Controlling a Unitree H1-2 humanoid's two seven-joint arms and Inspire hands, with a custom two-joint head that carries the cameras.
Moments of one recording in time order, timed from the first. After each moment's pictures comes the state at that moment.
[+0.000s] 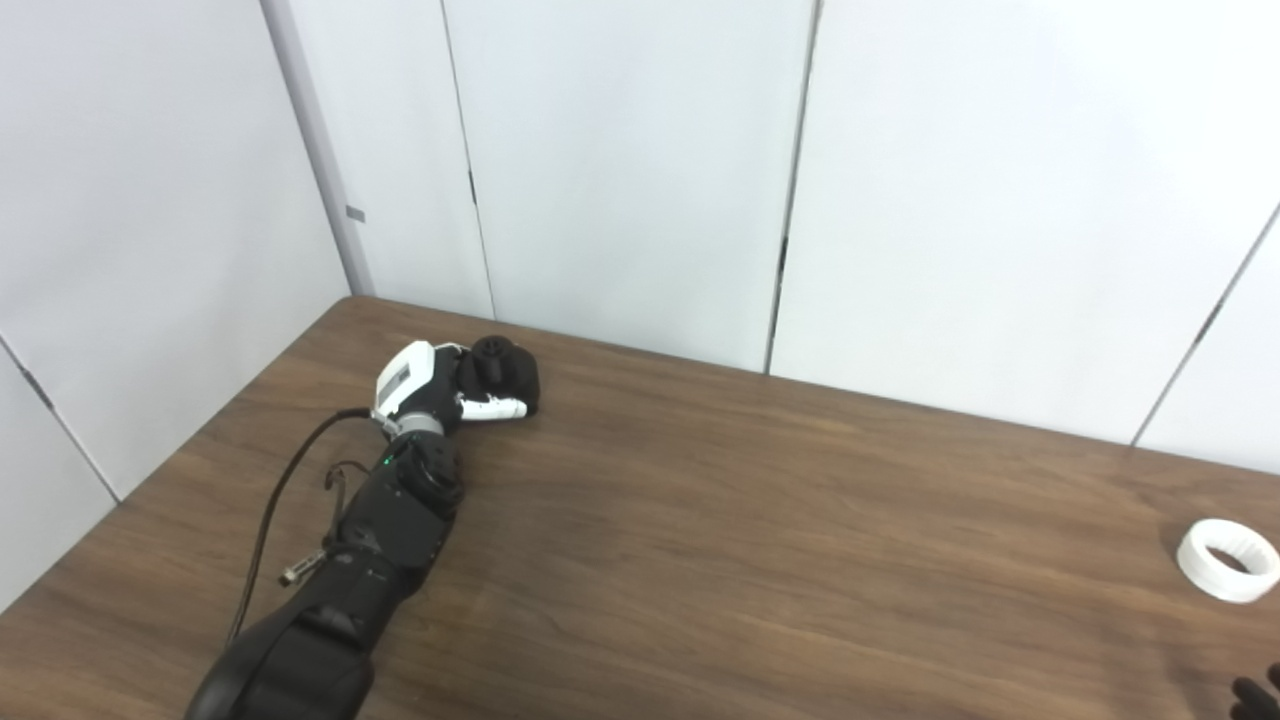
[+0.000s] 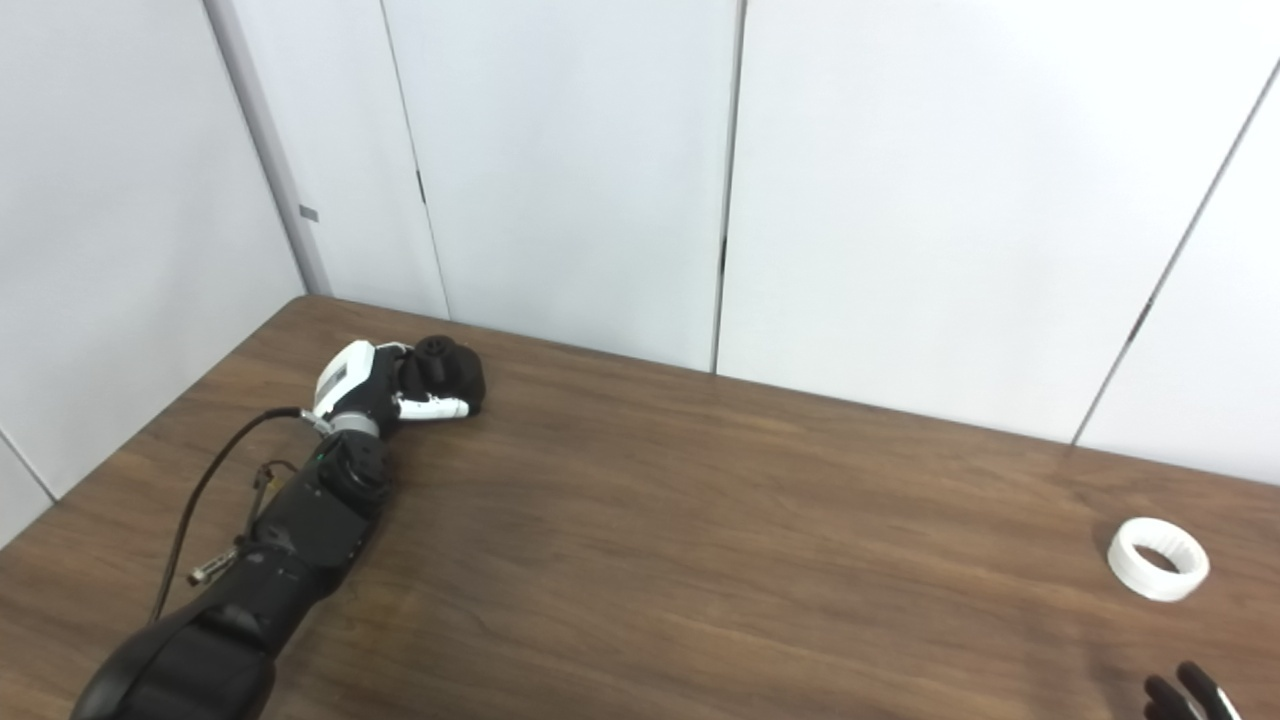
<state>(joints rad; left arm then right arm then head) -0.62 0.42 -0.05 0.83 0.37 0.22 0.29 0.29 -0.17 -0.22 -0.39 0.21 0.22 0.08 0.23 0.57</state>
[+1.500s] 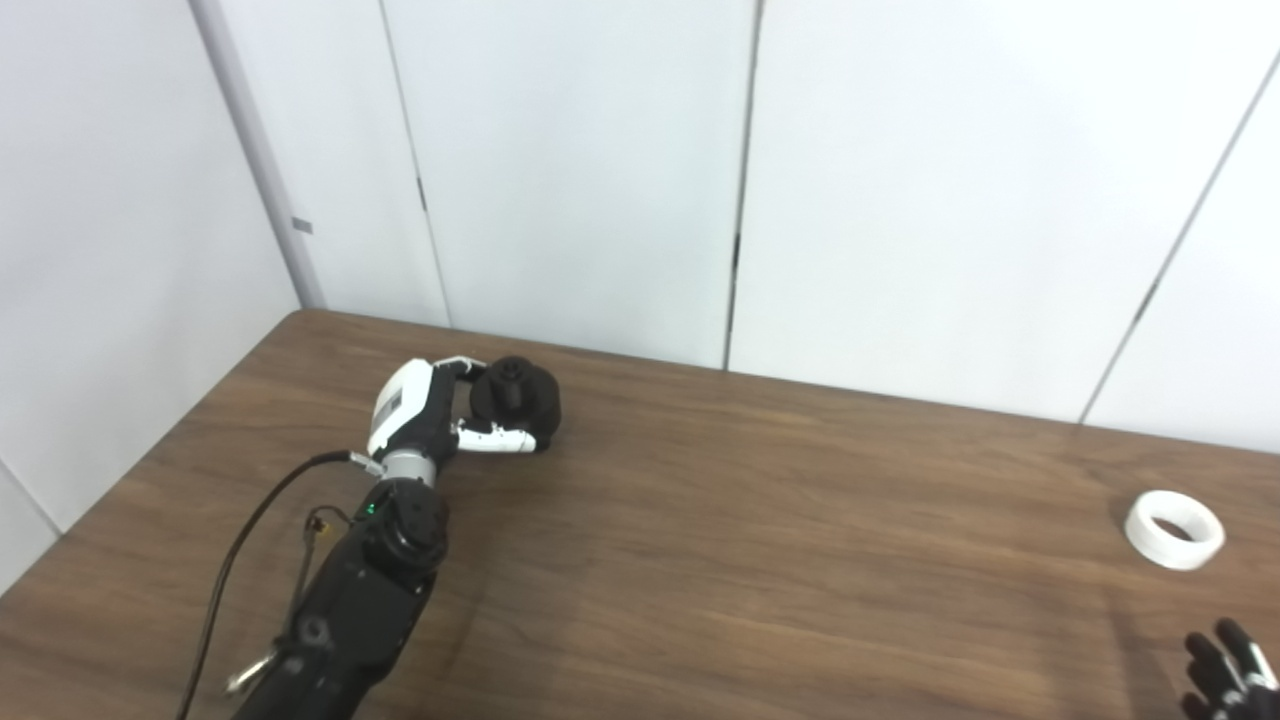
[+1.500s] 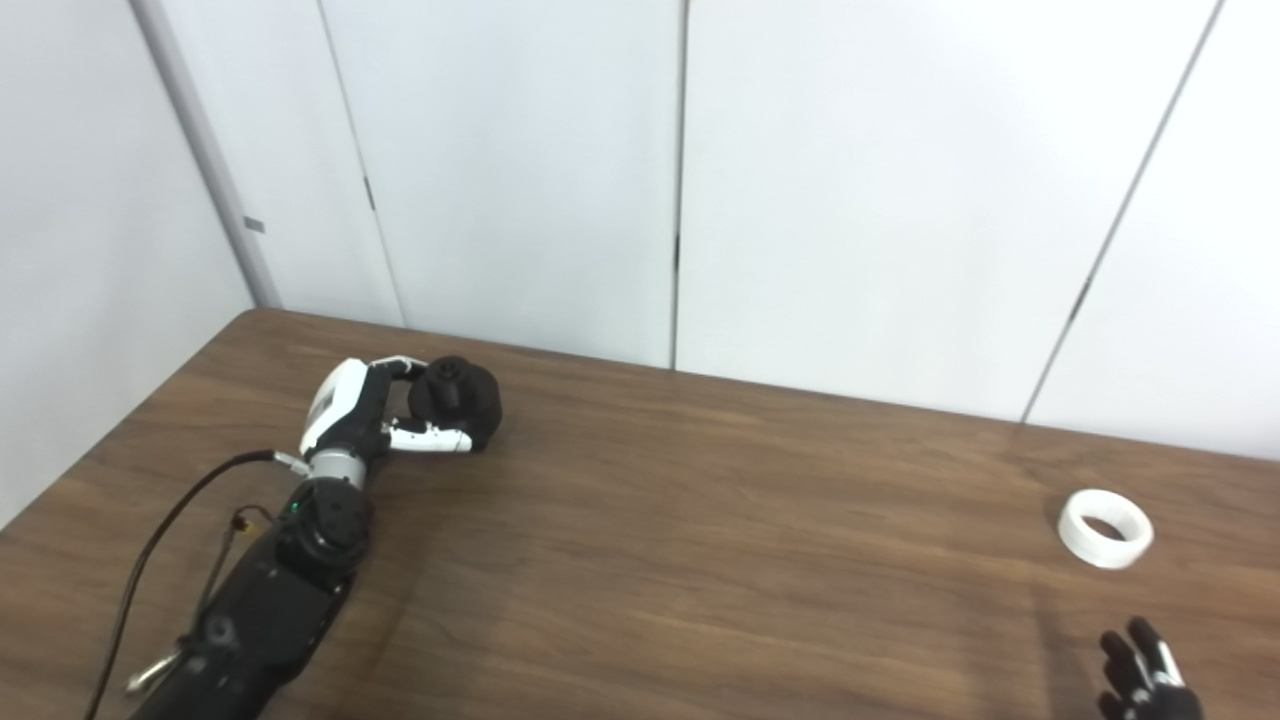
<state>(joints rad) -0.42 0.39 -0.10 0.28 0.40 0.32 0.22 0.29 -0.16 -0.19 -0.47 0.18 0.29 0.06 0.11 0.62</state>
